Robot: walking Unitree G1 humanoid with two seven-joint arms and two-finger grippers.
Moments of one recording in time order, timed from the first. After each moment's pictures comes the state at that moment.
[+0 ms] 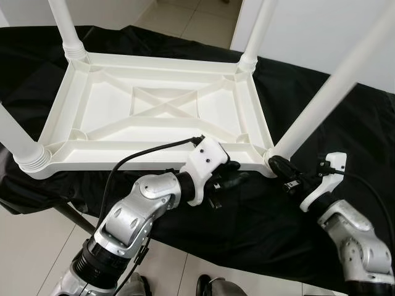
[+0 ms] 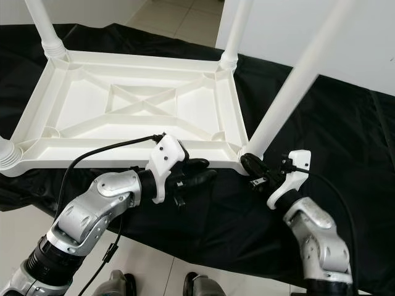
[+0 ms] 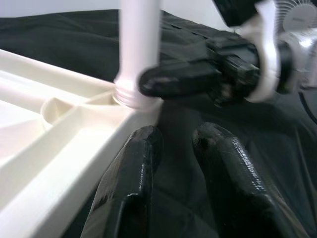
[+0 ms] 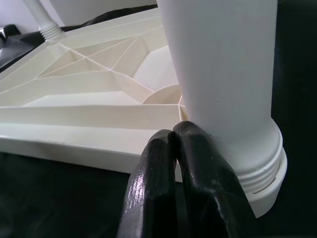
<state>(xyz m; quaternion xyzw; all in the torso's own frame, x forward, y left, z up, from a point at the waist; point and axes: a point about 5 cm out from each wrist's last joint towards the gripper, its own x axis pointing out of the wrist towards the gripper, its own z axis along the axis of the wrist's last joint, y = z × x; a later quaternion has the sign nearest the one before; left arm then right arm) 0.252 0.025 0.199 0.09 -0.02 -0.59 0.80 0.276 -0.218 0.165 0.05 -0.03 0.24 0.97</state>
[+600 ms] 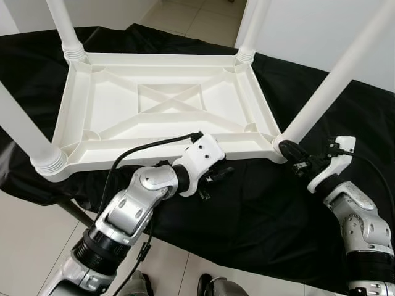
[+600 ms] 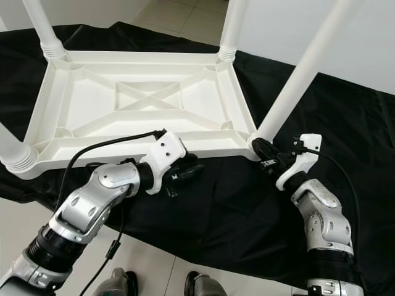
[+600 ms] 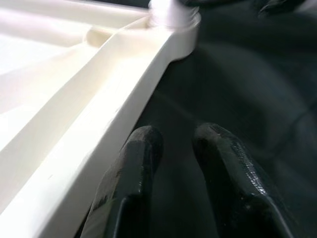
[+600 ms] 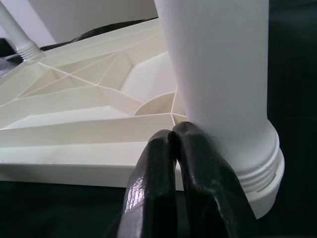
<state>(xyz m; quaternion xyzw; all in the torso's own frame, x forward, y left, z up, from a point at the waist) 0.284 0.039 0.188 0.19 0.03 -0.52 0.83 0.294 -0.238 0.173 0.05 -0.05 0.22 0.97</state>
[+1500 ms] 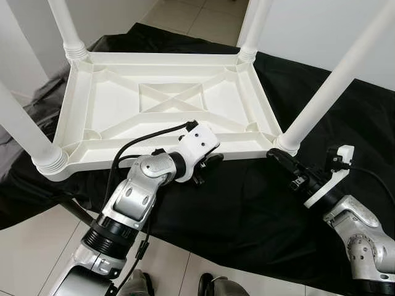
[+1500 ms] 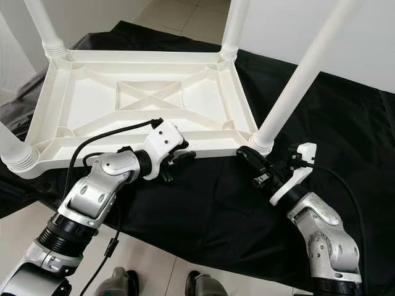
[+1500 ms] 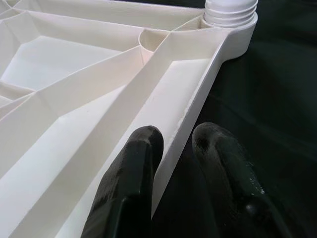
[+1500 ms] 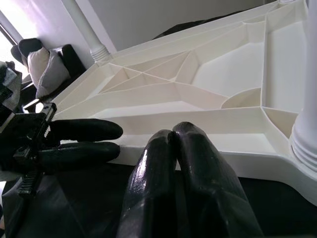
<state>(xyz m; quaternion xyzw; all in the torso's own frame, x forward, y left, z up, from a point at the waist) 0.308 0.044 0.195 0.21 0.00 -0.47 0.86 0.258 -0.210 0.183 0.08 -0.06 0.31 0.94</state>
